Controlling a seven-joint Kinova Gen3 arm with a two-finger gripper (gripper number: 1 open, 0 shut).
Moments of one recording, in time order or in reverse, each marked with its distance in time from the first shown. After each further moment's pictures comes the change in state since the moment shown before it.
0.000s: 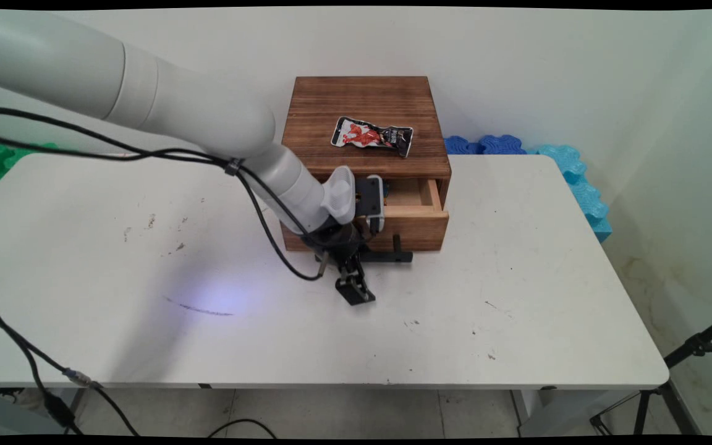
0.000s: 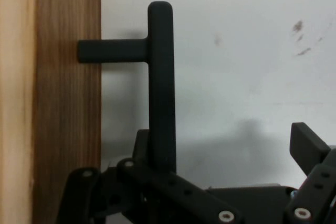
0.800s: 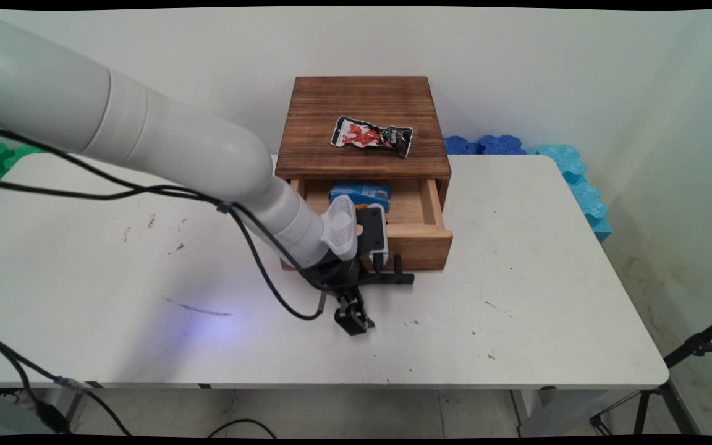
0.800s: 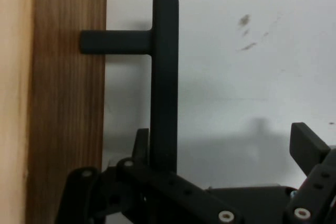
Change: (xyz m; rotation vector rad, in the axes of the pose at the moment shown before) arm 0.001 0.056 0.000 0.041 -0.026 -0.015
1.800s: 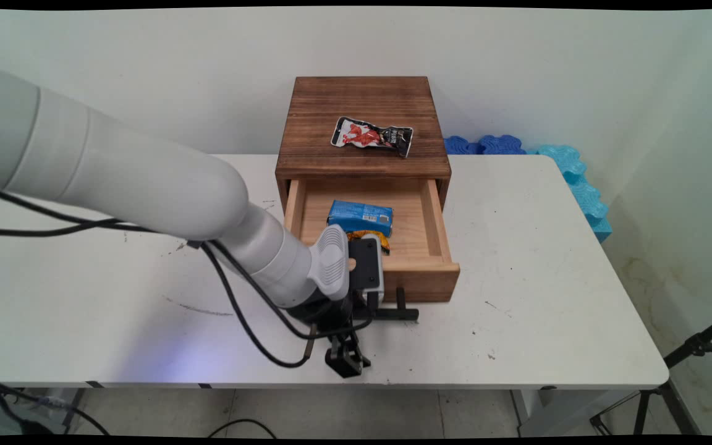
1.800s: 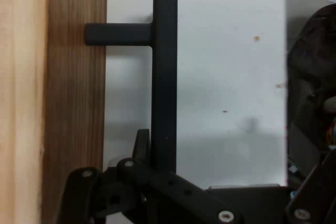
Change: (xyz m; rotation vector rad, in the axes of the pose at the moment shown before) arm -0.003 0.061 -0.024 -0.030 0.001 -0.008
